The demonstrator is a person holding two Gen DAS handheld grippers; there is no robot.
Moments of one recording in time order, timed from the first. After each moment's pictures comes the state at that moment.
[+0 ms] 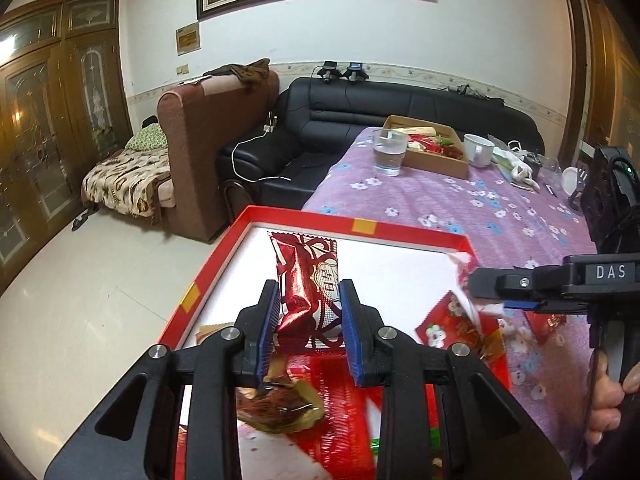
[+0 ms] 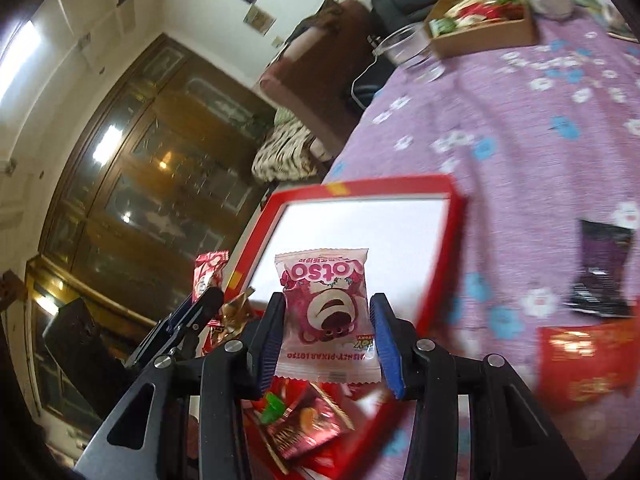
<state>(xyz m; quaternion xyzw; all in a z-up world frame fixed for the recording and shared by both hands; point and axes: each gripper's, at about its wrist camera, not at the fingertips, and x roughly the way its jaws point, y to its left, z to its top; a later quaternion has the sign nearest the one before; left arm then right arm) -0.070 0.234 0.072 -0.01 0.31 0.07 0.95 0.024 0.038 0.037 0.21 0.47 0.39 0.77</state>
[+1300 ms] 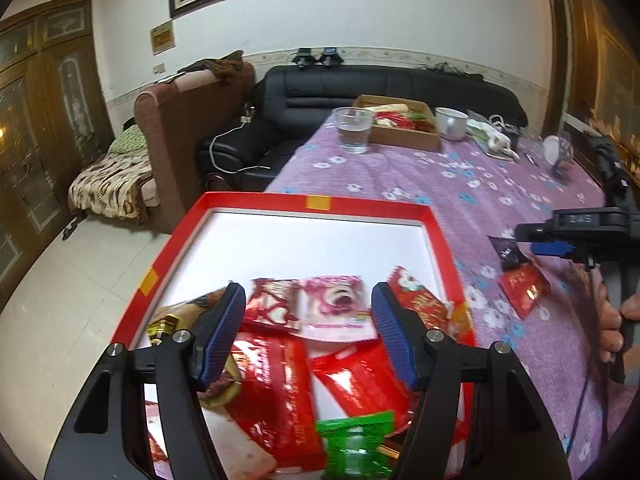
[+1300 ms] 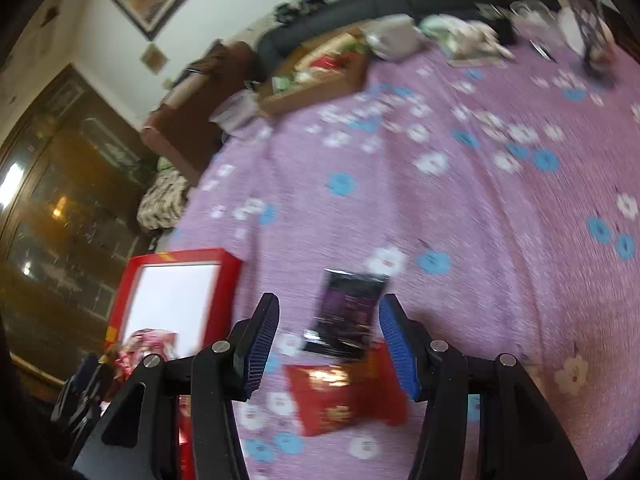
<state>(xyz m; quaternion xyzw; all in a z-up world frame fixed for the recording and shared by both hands) -0.080 0.193 0.065 0.02 0.33 0.04 0.94 0.044 -0.085 0.026 0.18 0.47 0.15 0.85</state>
